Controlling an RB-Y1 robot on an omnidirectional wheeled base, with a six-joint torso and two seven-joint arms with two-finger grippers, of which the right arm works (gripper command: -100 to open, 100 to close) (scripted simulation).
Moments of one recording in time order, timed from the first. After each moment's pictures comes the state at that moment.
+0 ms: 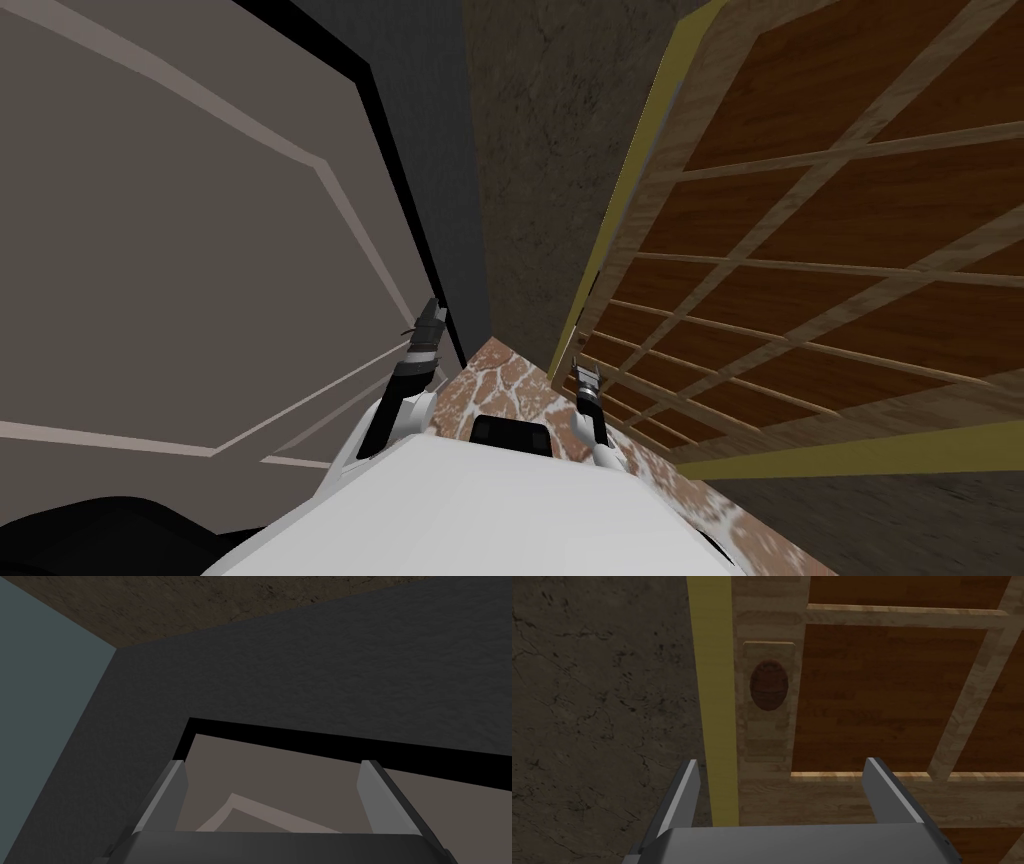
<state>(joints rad) -0.12 -0.09 -0.20 -0.59 -0.31 -0.85 -1.41</state>
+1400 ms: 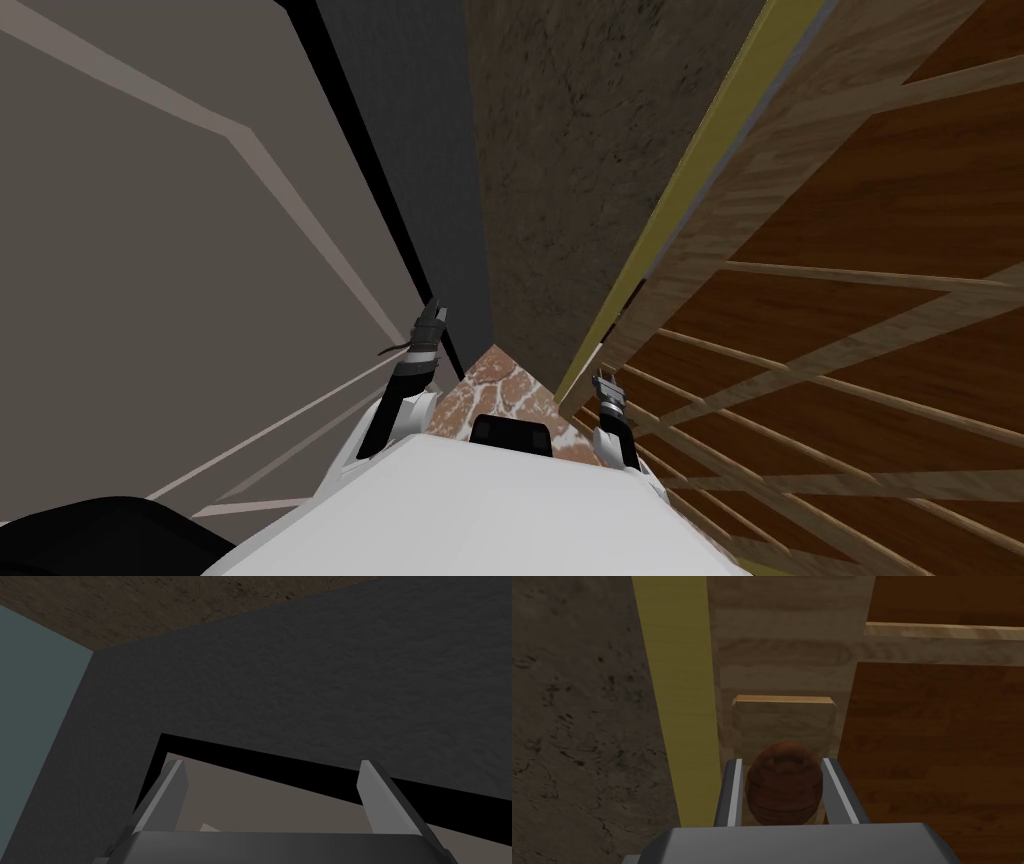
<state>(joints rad) -0.06 -0.21 -0.22 -0.58 -0.32 -0.87 -1.54</state>
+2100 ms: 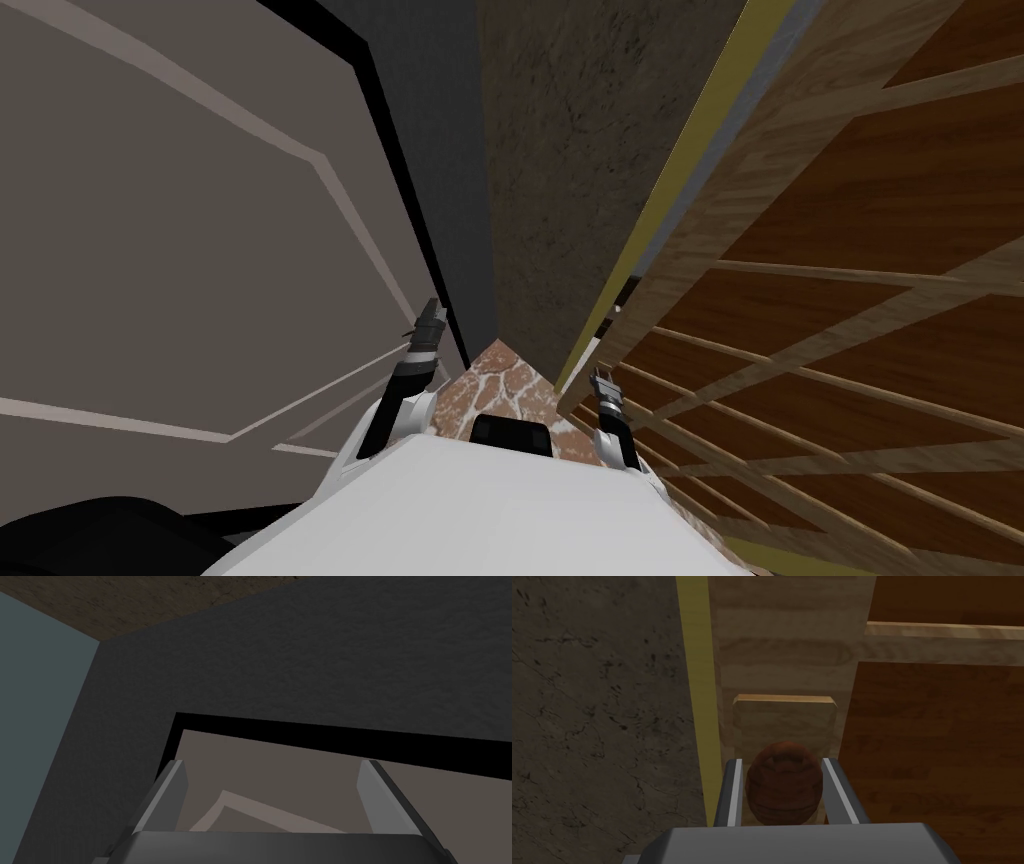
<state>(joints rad) -0.05 -0.23 -0.17 -0.59 -0.30 -0.87 -1.58</state>
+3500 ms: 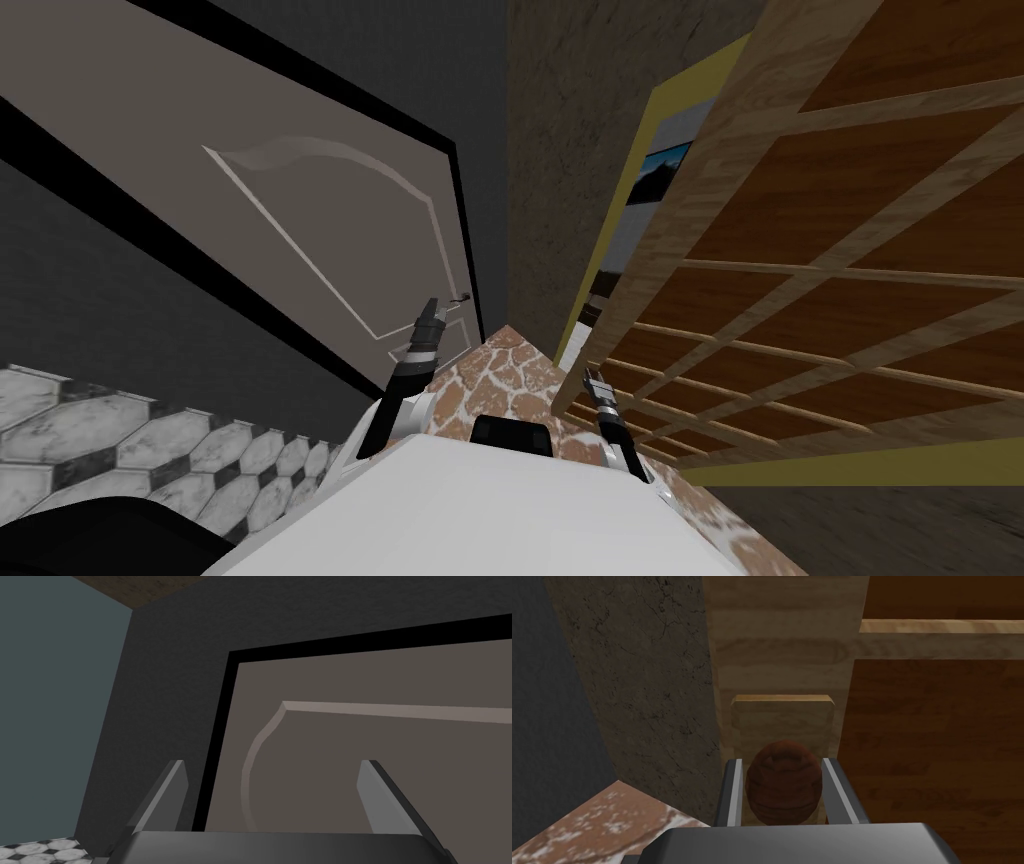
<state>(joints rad) 0.01 -0.28 -0.02 -0.63 -0.19 -0.90 -1.74</state>
